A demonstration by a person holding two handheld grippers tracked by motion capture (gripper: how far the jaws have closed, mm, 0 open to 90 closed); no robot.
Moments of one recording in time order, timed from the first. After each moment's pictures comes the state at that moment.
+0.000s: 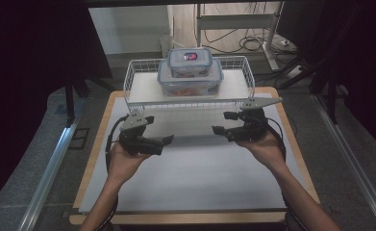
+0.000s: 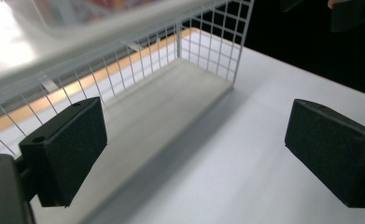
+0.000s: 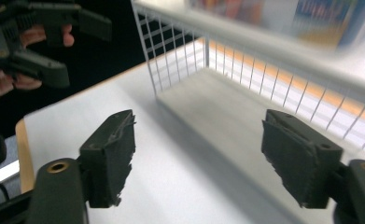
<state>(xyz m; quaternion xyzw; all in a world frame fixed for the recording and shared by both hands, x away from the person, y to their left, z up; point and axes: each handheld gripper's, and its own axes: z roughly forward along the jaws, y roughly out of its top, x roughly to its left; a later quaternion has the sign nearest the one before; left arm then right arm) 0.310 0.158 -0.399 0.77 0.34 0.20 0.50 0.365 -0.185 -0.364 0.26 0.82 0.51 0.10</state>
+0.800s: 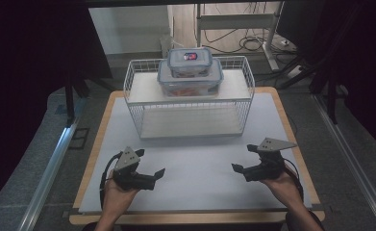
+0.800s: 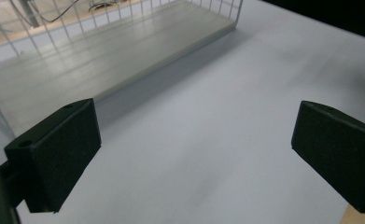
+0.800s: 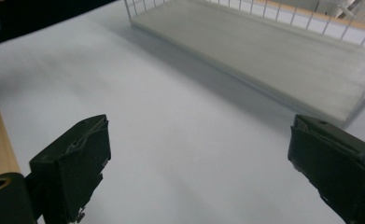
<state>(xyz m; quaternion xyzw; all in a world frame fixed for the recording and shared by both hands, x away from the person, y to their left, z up) 0.251 0.177 -0.477 0.77 0.38 0.19 0.47 0.312 -0.245 -0.455 0.30 0.82 0.46 0.13</state>
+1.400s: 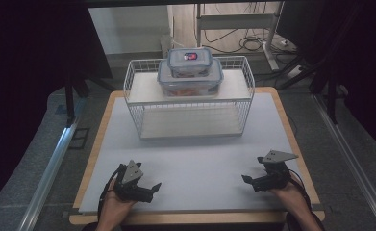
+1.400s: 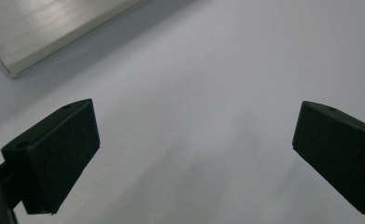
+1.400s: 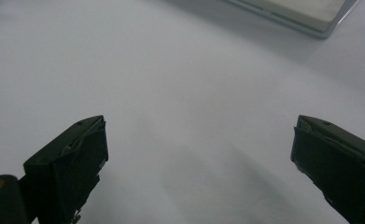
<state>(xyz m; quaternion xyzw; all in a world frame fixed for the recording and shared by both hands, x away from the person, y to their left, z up) 0.244 0.180 -0.526 0.82 0.37 0.21 0.38 0.312 -0.279 -0.509 0.33 0.85 0.40 0.13</state>
